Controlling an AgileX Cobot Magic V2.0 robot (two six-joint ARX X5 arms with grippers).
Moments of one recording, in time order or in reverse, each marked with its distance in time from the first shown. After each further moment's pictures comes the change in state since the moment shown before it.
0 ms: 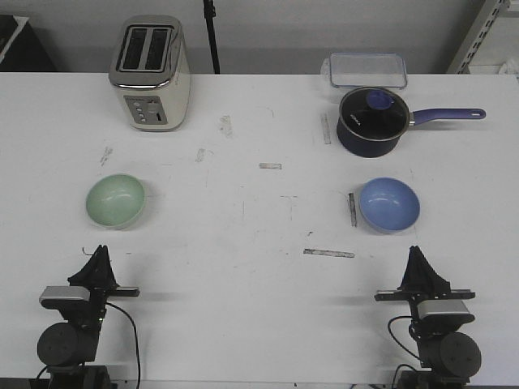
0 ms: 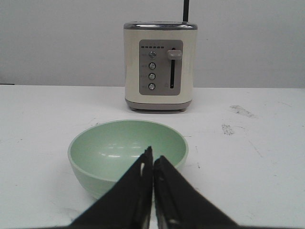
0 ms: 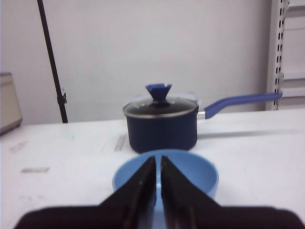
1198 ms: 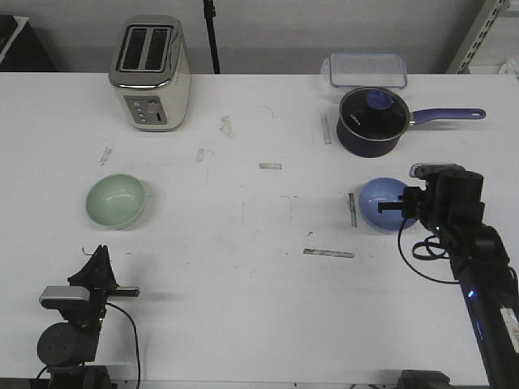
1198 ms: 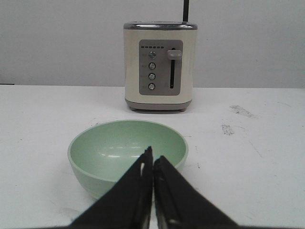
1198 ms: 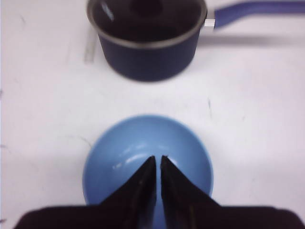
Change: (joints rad) left arm 0.000 0.000 0.000 0.000 0.000 0.000; right arm -0.029 1.212 1.045 -0.688 0.013 -0.087
